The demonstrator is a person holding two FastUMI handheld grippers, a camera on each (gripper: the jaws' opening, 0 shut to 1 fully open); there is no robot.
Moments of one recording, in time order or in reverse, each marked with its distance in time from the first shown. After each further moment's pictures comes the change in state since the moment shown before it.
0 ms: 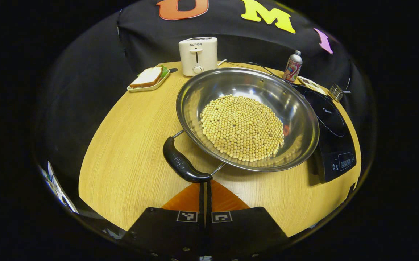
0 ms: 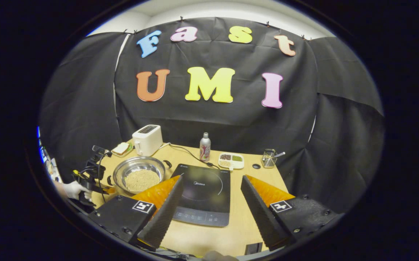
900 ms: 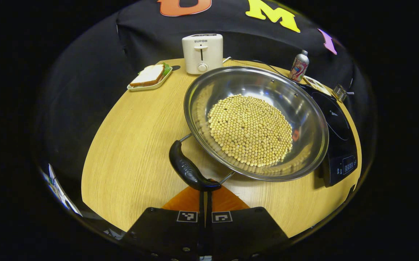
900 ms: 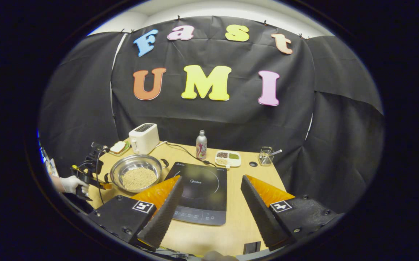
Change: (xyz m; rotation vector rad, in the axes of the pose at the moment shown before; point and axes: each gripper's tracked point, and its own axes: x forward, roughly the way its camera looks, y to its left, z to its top) left arm 0.013 0.025 0.014 -0.002 0.029 0.027; right arm 0.000 -0.006 -0.003 0.007 0.016 -0.015
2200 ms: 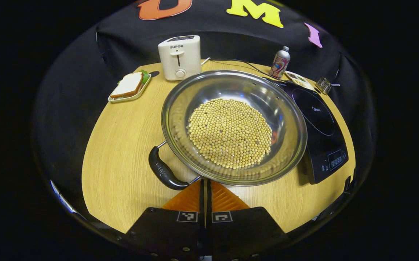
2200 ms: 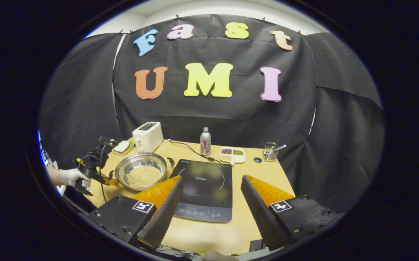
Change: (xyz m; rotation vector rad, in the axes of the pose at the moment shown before) left arm -0.016 -0.020 0.020 0.083 0.029 -0.111; right arm -0.003 0.008 -0.010 0.027 0.022 0.024
